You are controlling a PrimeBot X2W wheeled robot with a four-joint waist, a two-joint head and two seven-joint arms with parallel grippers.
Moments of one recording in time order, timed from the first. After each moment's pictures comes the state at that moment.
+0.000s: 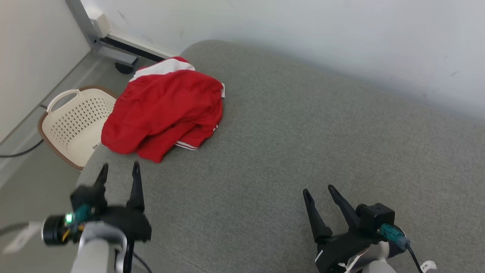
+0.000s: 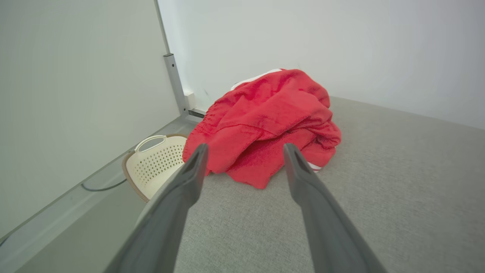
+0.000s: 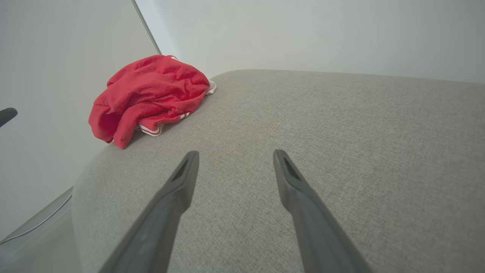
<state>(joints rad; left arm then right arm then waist) -0.31 0.08 0.02 0.49 -0.15 -0.07 -0.23 -0.22 -0.05 0.25 0.44 0.30 0.13 -0.19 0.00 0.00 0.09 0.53</state>
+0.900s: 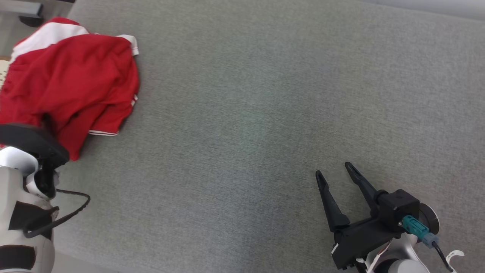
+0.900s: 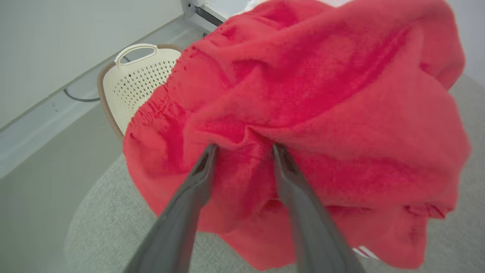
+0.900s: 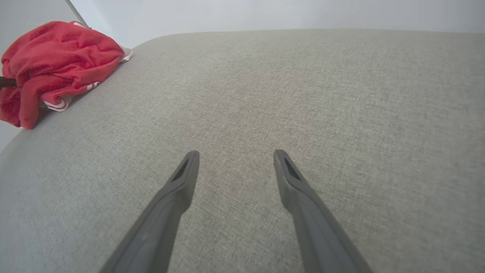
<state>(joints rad) -0.91 0.27 0.19 1.07 -0.41 -0.04 0.08 -0.10 -0.07 0.17 -0.05 0.11 0.13 0.09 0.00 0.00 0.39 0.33</state>
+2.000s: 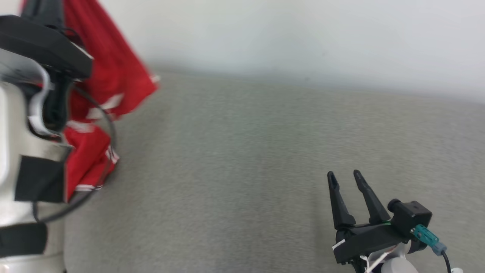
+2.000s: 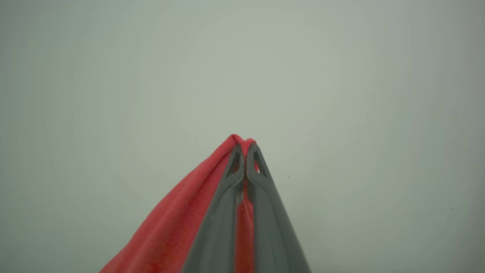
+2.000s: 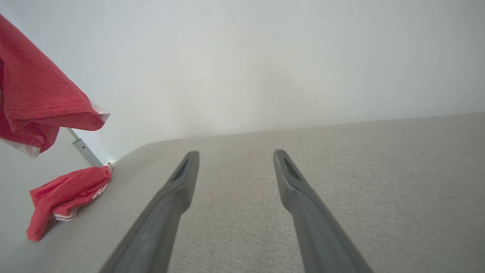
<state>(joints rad) -0.97 0.24 -0.03 0.42 -0.50 -0.13 0.12 -0.17 -0.05 0.15 0.26 0.33 0.13 -0.20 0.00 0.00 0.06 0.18</state>
